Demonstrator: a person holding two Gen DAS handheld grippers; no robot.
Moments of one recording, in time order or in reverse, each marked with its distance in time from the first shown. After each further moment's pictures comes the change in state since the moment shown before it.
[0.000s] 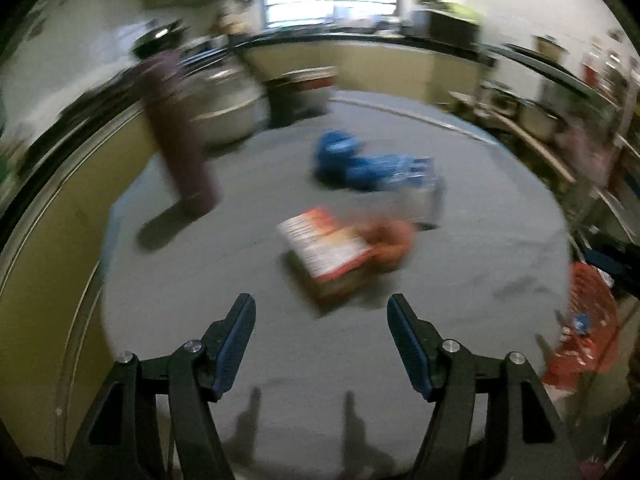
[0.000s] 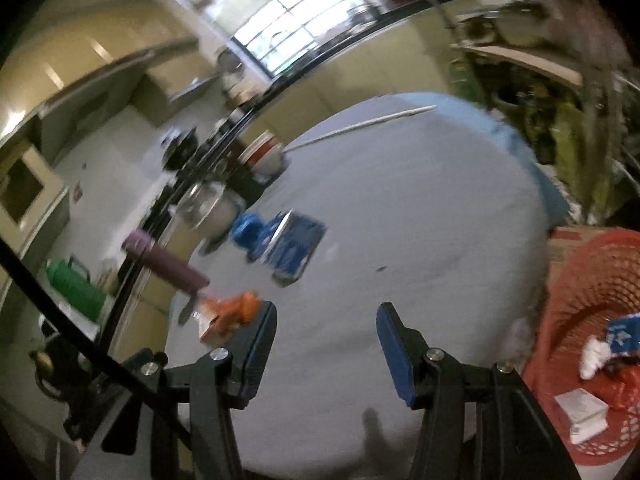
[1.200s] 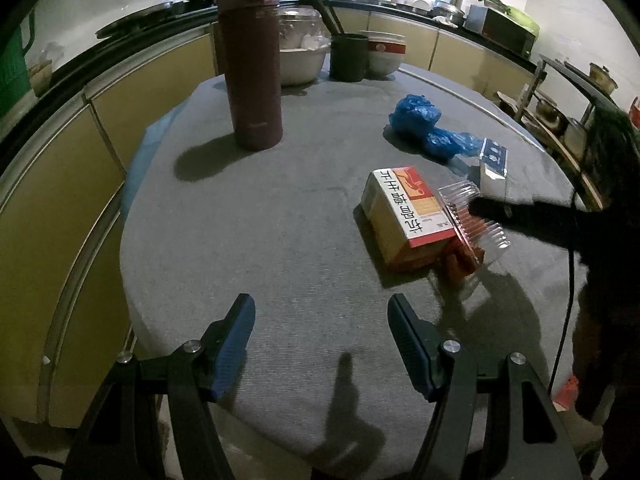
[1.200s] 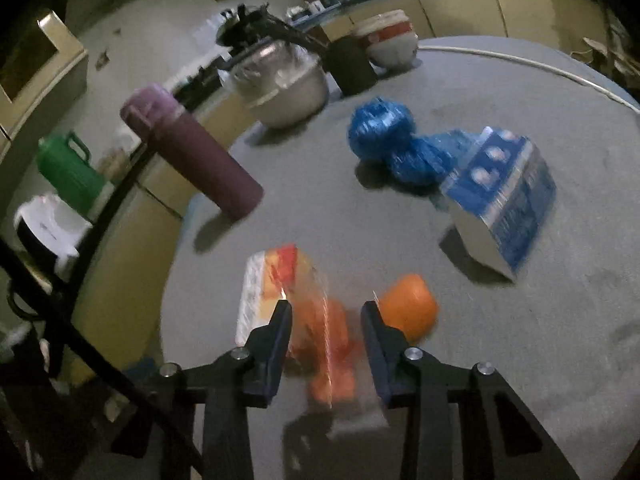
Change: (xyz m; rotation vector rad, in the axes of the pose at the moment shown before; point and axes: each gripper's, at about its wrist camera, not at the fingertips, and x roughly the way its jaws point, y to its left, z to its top) left arm 0.028 0.053 -0.017 -0.137 0.120 -0.002; right arm 0.192 0.135 -0.010 -0.263 0.317 0.049
